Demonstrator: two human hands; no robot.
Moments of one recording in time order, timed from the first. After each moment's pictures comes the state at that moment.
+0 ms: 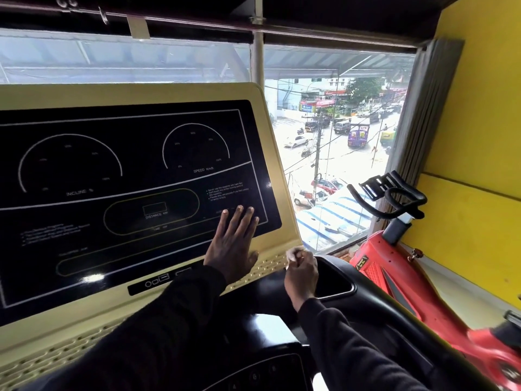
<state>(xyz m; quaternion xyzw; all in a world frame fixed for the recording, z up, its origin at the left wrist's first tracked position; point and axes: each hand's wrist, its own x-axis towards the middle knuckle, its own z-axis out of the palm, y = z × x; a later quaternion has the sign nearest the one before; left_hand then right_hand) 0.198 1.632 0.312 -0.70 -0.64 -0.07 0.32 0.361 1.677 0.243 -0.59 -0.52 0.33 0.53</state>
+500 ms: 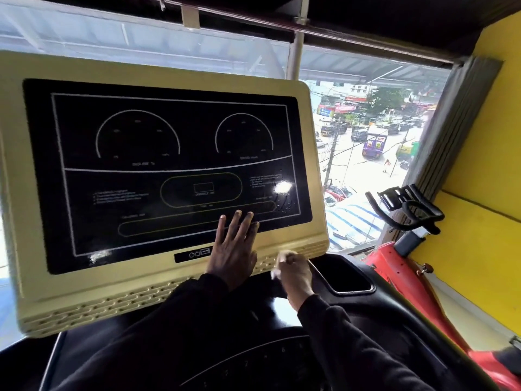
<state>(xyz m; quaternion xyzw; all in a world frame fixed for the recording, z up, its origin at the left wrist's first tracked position) 0.161 1.565 0.292 -0.64 -0.69 -0.16 0.30 0.306 1.637 0.248 -0.59 -0.55 0.42 0.40</state>
